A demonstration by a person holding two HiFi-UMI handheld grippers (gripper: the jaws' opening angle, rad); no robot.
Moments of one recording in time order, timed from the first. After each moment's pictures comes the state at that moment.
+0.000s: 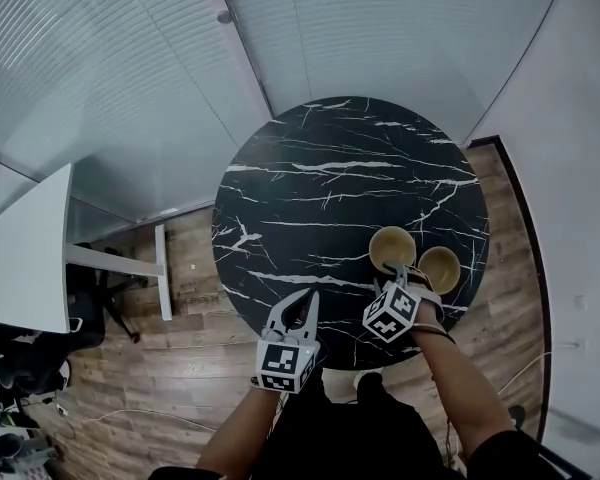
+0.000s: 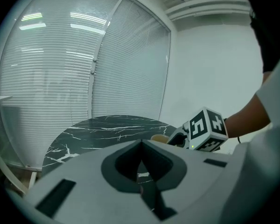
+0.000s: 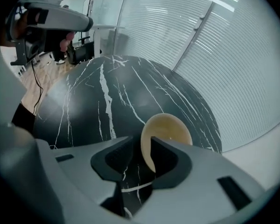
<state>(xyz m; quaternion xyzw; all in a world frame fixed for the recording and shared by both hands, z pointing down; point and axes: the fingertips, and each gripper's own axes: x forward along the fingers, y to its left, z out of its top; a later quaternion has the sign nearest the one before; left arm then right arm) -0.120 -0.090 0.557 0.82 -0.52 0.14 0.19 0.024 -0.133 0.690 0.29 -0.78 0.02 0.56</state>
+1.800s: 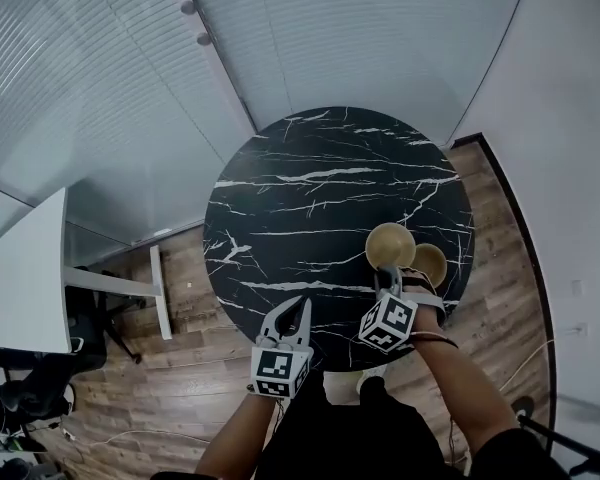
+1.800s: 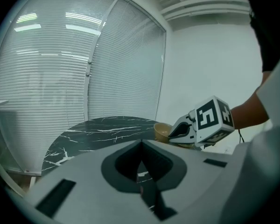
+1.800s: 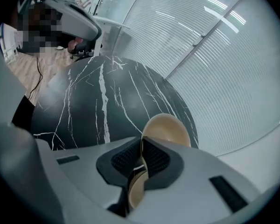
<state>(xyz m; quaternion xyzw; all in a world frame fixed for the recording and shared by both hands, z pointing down) -0.113 -0.082 0.549 0.84 -0.50 0.15 0.18 0.041 -0.133 0.637 0.33 -0.75 -0.08 0.57</state>
